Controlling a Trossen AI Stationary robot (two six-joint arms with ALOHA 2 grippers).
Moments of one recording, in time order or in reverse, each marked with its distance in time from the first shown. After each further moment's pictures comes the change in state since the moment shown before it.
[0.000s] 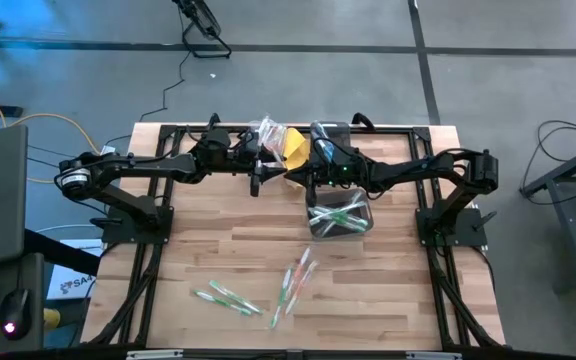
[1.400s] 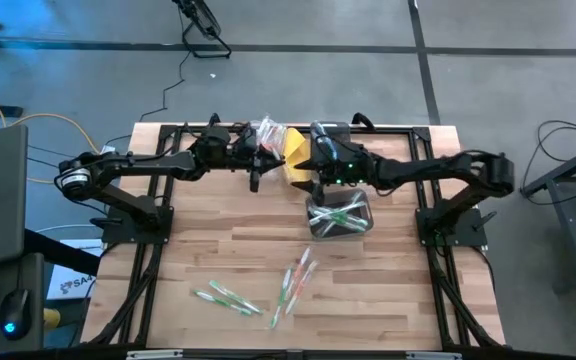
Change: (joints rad) left arm 0.035 0.000 0.000 -0.021 0.002 0.008; right arm -0.006 -0.108 0.000 -0.210 0.017 0.007
